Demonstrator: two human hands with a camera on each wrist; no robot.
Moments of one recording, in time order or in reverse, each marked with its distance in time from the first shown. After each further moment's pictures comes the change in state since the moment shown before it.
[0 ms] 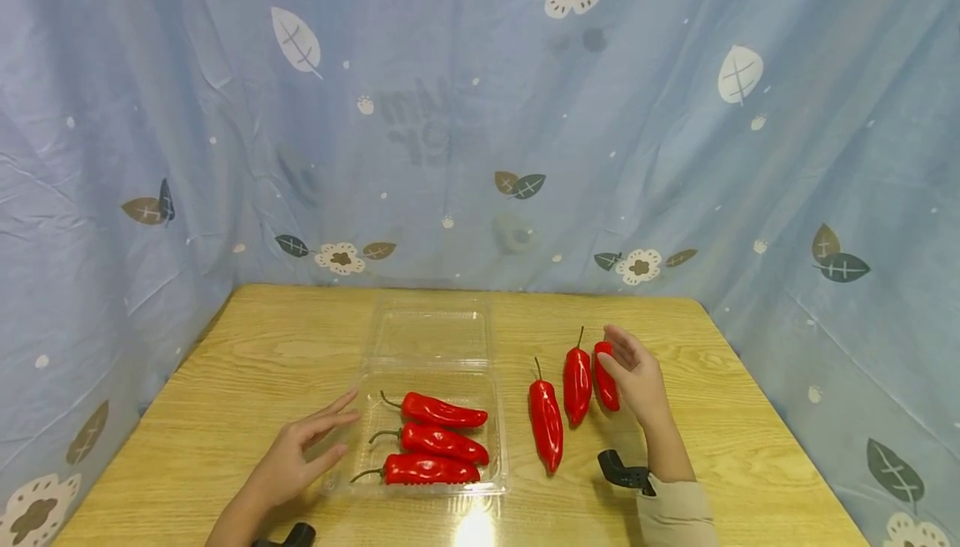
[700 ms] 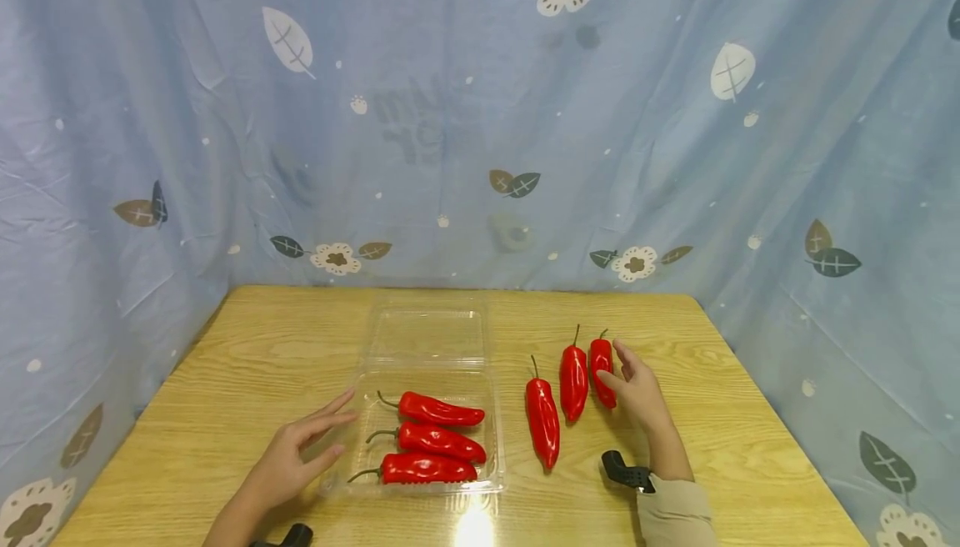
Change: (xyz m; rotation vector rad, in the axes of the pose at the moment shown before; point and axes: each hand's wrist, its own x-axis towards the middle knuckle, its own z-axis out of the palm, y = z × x) left_hand 0.001 0.000 0.000 0.025 -0.006 -0.013; right_hand -0.003 0.033 -0.014 -0.173 -0.114 0.184
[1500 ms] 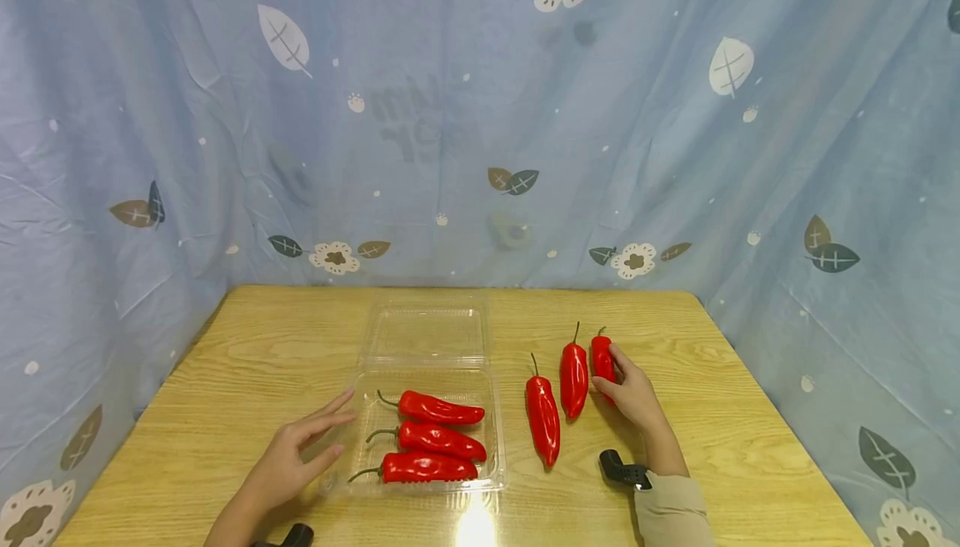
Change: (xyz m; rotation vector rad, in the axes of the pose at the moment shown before) left_hand 0.000 0.003 0.000 -0.009 0.004 0.014; right_hand 0.004 0.015 0.010 -0.060 -0.032 0.059
